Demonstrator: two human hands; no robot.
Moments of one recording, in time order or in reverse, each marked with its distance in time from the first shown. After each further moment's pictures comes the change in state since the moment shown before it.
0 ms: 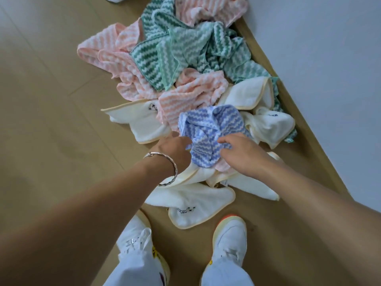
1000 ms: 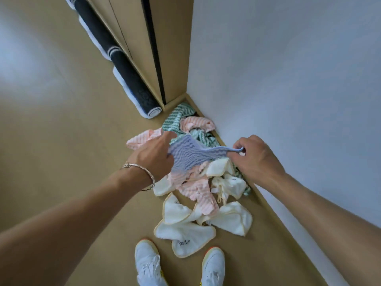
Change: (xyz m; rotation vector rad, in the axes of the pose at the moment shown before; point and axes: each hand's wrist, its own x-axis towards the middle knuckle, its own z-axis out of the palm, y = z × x) left_hand -0.190 0.082 -0.277 0.004 0.502 0.249; right_hand -0.219 -0.143 -0.223 -0.062 0.531 -0.215
